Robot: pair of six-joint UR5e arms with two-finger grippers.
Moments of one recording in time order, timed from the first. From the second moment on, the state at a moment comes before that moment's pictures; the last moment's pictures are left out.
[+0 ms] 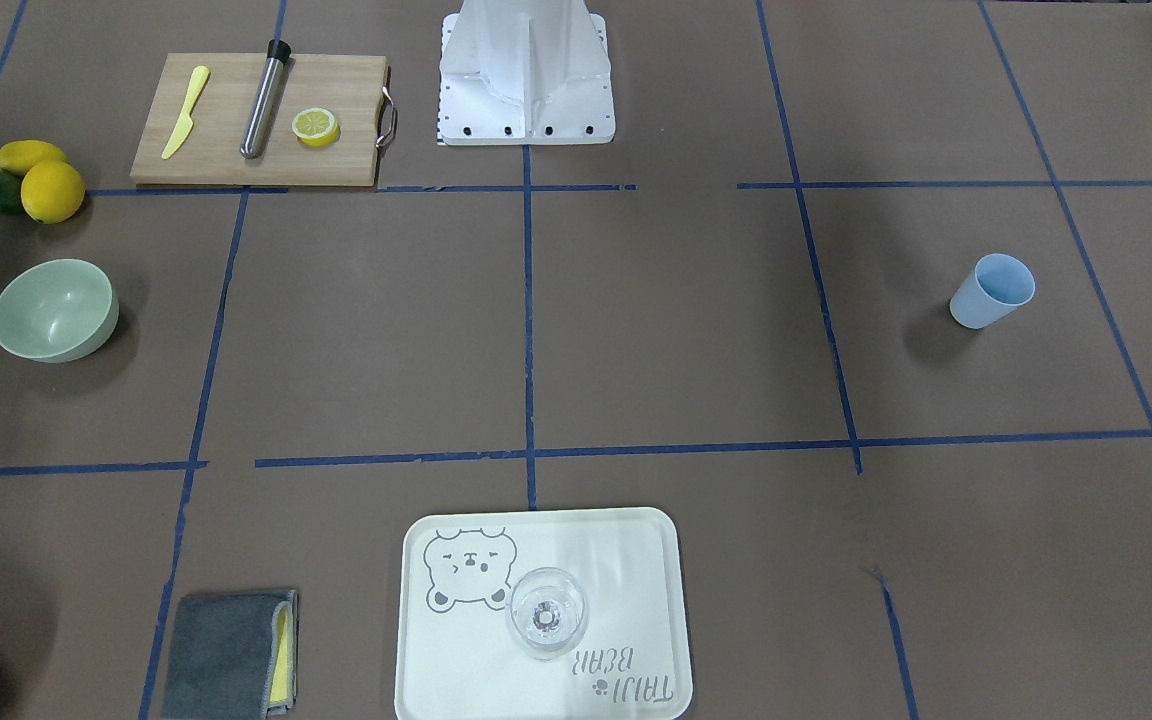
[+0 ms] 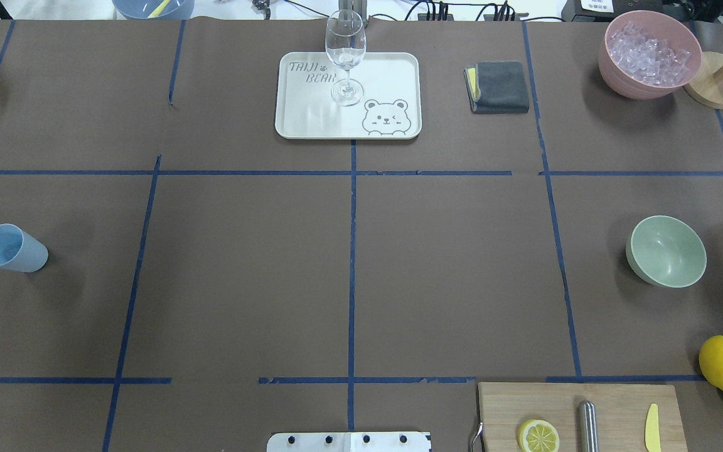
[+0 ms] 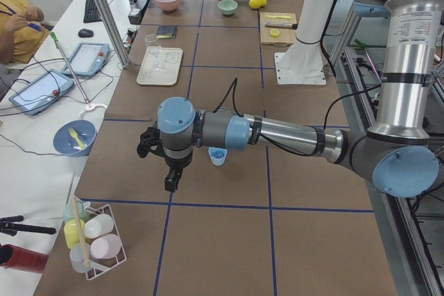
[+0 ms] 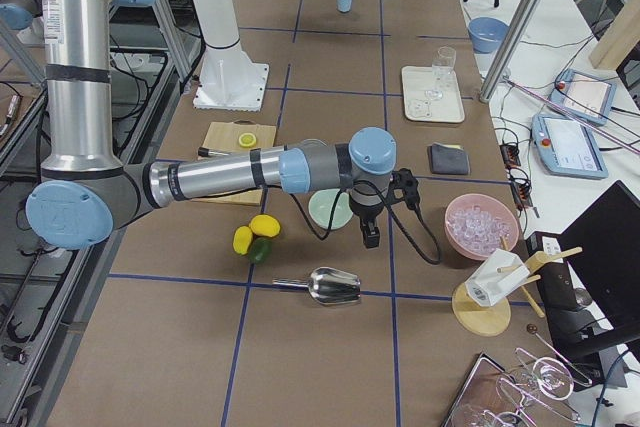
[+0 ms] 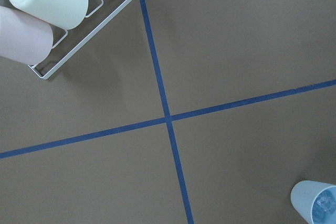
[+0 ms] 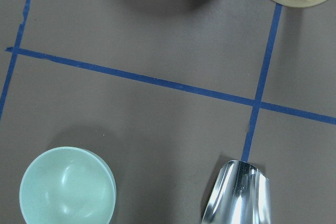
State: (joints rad) left arm -1.63 -1.60 -1.72 -1.53 -2.38 0.17; right arm 1.51 -1.60 1.80 -1.62 2.41 -0.05
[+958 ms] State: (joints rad) left arm -1.62 -1.56 -1.72 -1.55 -2.40 0.17; right arm 1.51 -1.63 1.81 -1.64 2.42 -0.06
